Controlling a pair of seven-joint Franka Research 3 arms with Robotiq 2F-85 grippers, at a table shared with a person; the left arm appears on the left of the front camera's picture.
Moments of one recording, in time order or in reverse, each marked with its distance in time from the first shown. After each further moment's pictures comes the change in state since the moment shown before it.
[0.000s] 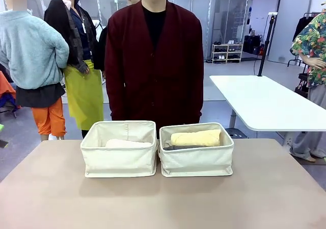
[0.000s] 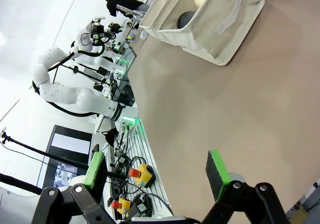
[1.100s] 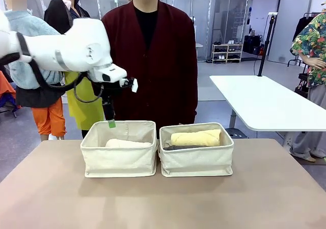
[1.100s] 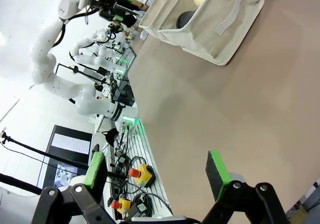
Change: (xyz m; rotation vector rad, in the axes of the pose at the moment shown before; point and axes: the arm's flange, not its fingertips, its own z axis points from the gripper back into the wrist) left arm 0.214 -0.148 -0.356 0.662 0.891 -0.895; right arm 0.000 0.000 0.000 0.000 0.001 -0.001
